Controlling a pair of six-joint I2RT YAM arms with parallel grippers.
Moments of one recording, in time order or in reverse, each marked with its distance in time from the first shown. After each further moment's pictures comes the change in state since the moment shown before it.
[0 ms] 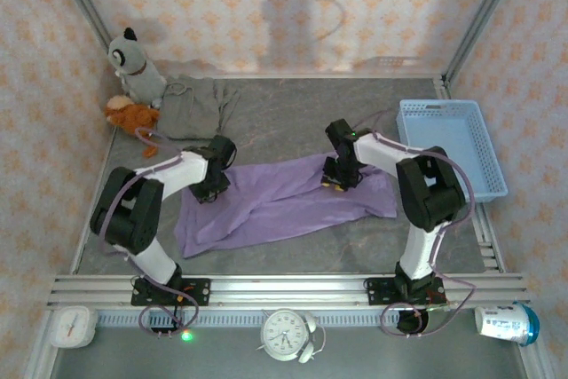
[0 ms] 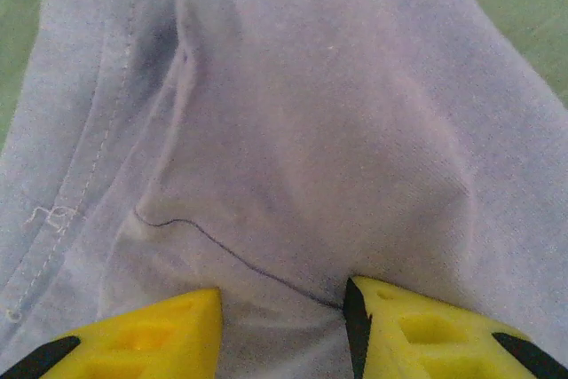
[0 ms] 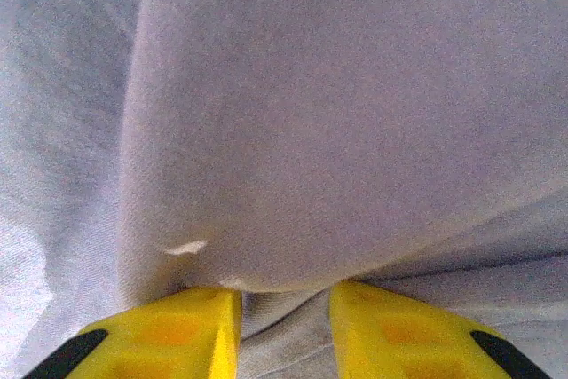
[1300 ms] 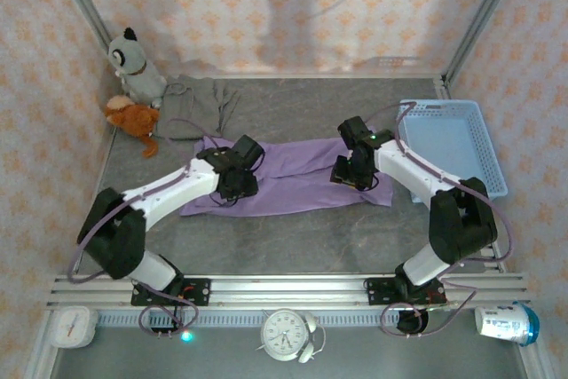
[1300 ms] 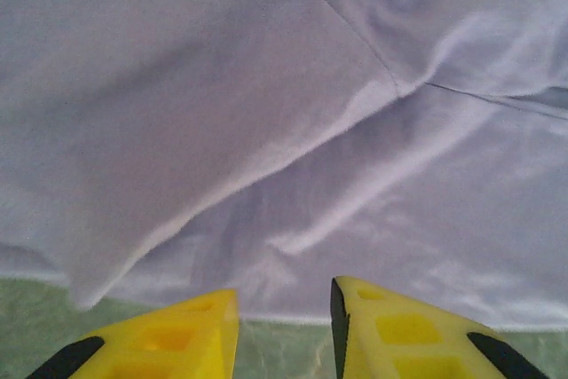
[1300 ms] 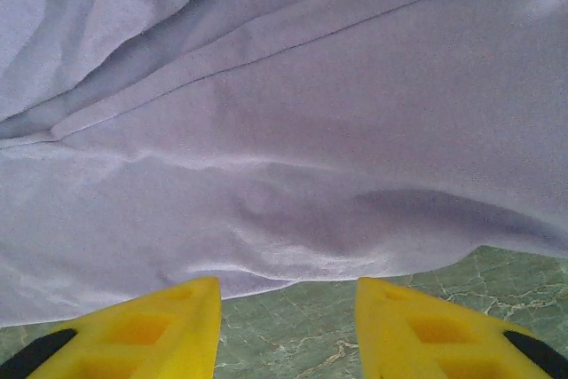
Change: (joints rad) left arm -0.294 -0.171 0.038 -0.080 0.152 0.087; right arm 0.000 -0.319 -0.106 -0.134 0.050 -0.077
